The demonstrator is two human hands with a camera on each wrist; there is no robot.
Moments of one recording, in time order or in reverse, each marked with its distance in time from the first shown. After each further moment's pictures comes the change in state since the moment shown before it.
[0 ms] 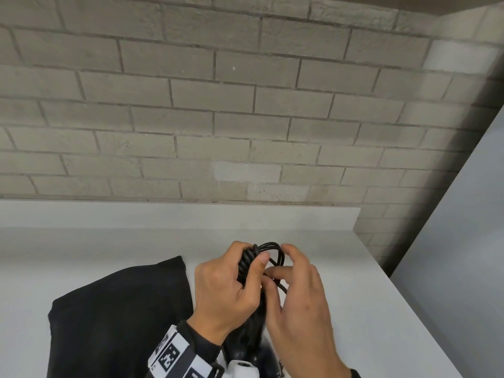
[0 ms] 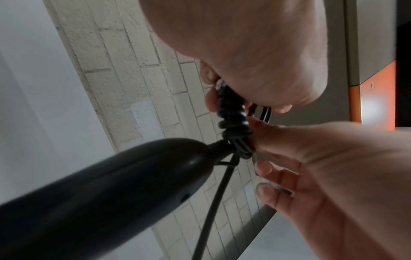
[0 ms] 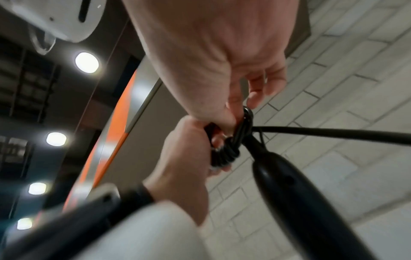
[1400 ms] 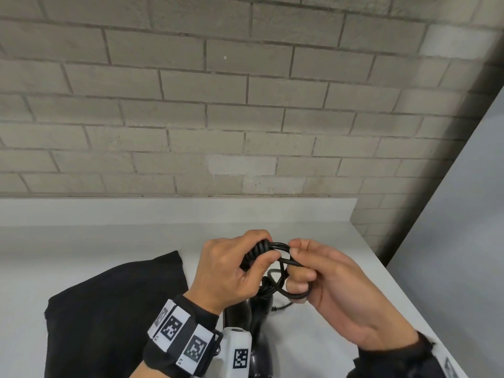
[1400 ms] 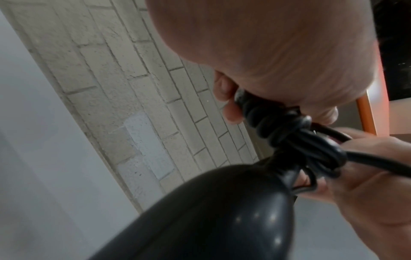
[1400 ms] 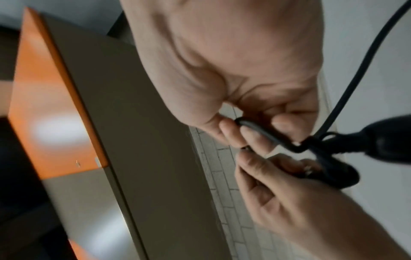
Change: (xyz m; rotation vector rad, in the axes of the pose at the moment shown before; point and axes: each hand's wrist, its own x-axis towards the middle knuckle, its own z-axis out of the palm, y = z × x) left_hand 0.017 -0.013 0.008 -0.064 -0.146 0.231; right_hand 0.038 0.030 -0.054 1.217 -0.448 0.596
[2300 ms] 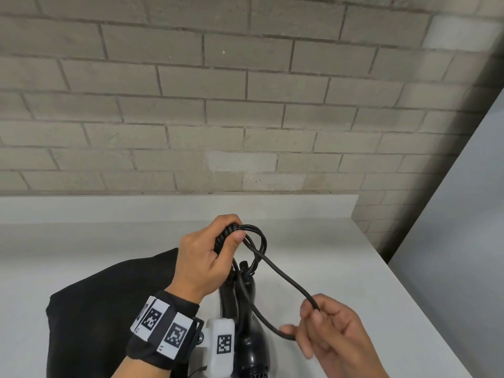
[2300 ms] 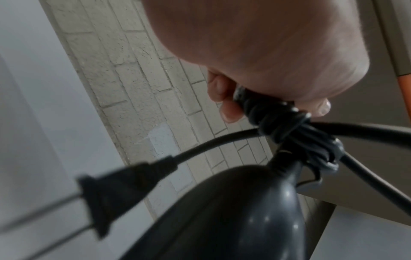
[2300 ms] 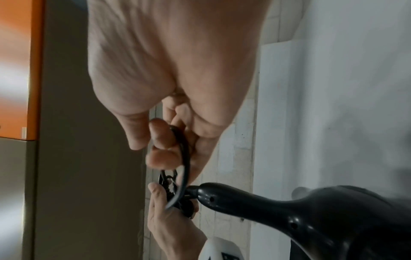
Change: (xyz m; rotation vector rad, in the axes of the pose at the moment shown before) left_hand -0.010 -0.028 -0.014 -0.015 0.036 -0.246; right_hand -0.031 0.078 -0.041 0.019 -0.030 -0.183
